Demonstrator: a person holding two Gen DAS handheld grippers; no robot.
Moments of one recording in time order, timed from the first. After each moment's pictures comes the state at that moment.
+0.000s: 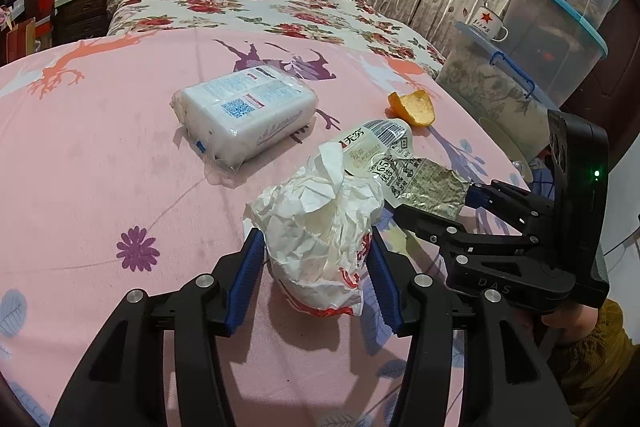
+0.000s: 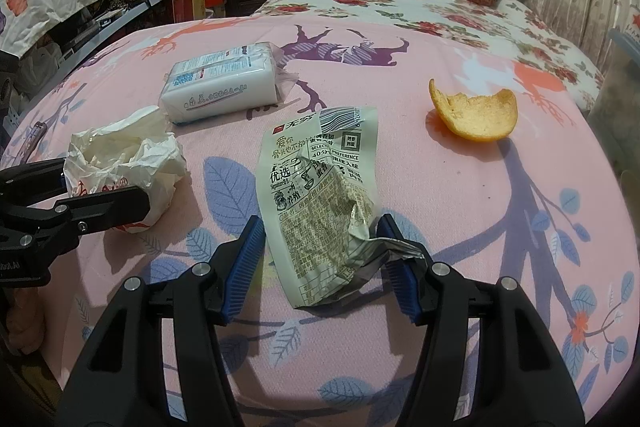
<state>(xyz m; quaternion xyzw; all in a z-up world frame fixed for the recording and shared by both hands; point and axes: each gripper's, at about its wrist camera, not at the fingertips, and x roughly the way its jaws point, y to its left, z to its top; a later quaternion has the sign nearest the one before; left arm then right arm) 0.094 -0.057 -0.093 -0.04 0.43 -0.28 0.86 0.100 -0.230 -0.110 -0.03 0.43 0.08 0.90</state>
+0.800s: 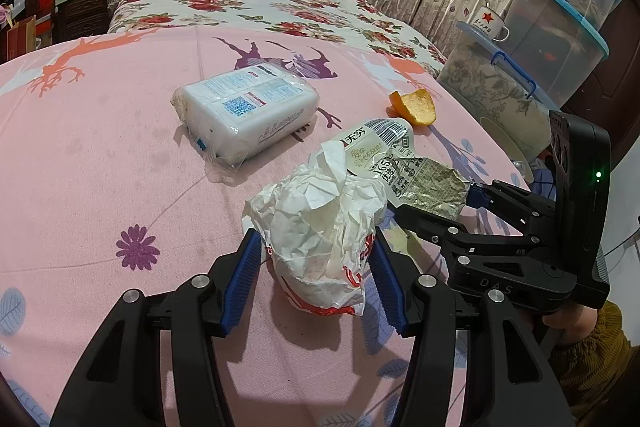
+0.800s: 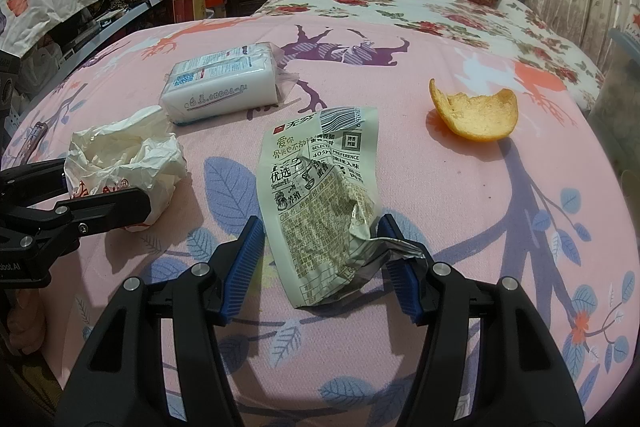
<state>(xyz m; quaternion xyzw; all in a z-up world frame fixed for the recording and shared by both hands) 0.094 -0.056 -0.094 -0.04 0.43 -0.27 0.86 0.101 -0.231 -0.110 -0.03 0.43 0.08 0.90</state>
